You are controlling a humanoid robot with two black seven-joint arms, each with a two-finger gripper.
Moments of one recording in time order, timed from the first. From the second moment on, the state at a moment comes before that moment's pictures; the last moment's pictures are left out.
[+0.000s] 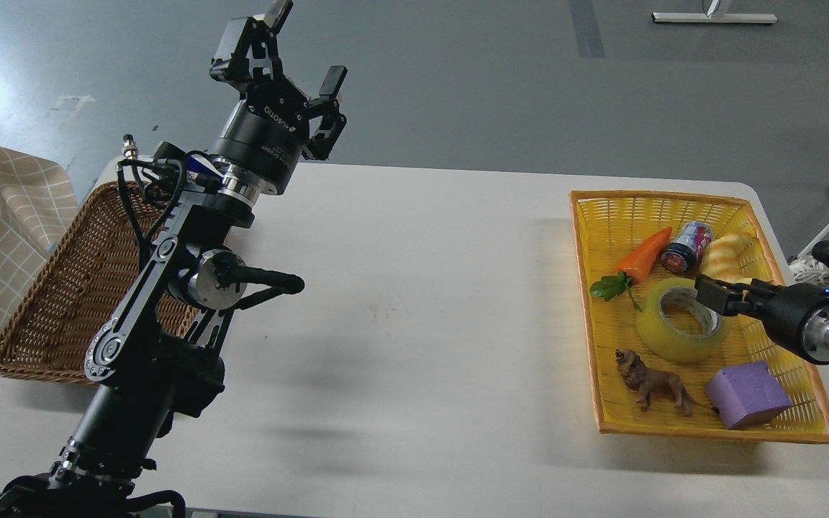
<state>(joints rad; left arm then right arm) -0.42 -0.02 -1.40 -1.38 0.87 -0.15 -0.13 0.21 -0.65 1.17 1.44 -1.96 0.49 -0.15</state>
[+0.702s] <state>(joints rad) -0.42 -0.01 -1.40 -1.38 0.87 -0.15 -0.13 0.15 -0.65 1.17 1.45 -1.96 0.49 -0.15</state>
